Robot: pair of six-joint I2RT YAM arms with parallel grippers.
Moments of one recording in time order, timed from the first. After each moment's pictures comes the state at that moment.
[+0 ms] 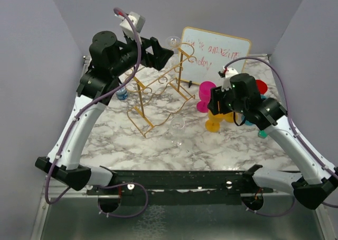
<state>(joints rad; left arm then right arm) -0.47 1.32 1.70 -0.35 0.33 -0.20 0.59 1.13 1.28 -0.80 0.09 0.18</state>
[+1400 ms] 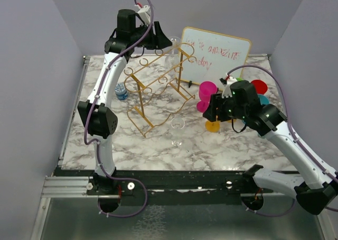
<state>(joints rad) -0.25 2.05 2.29 -0.55 0.65 -0.36 0.59 1.06 1.17 -0.78 -0.07 0.38</state>
